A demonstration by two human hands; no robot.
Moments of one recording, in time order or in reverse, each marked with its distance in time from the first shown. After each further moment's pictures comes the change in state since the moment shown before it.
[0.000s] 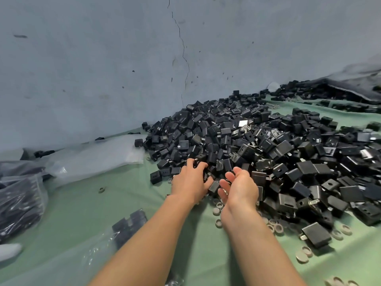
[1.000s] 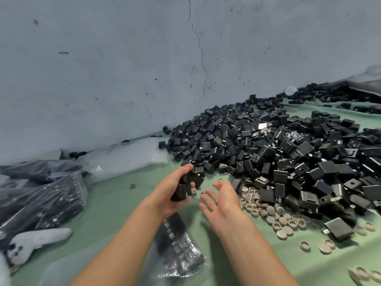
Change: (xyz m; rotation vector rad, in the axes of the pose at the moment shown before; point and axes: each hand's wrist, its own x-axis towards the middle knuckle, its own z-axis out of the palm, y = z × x) left_hand -0.073 -0.067 -0.090 -1.589 -0.240 -0.617; right_hand -0.051 0.047 0.027 -0.023 -0.293 0.340
